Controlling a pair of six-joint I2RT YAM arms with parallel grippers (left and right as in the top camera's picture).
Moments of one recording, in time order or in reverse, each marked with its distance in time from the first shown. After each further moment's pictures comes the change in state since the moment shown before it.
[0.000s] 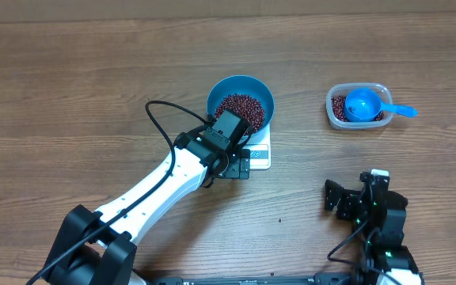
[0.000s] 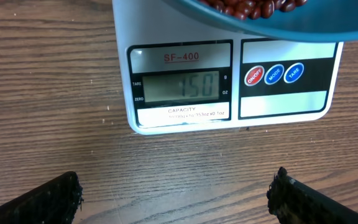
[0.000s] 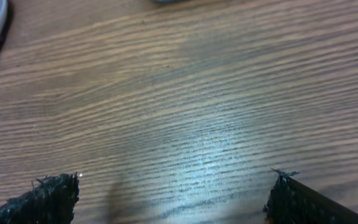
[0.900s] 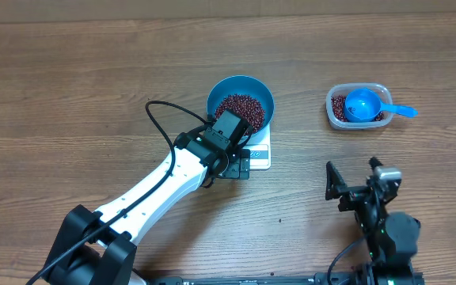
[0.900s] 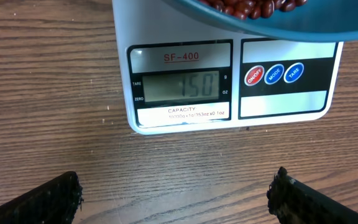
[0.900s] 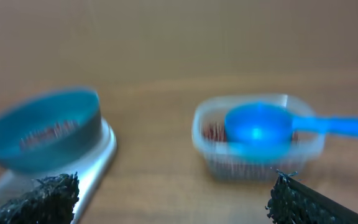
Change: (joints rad) left arm 0.000 0.000 0.000 0.000 0.000 0.000; right arm 0.105 -0.598 0.000 -0.010 -0.002 -0.046
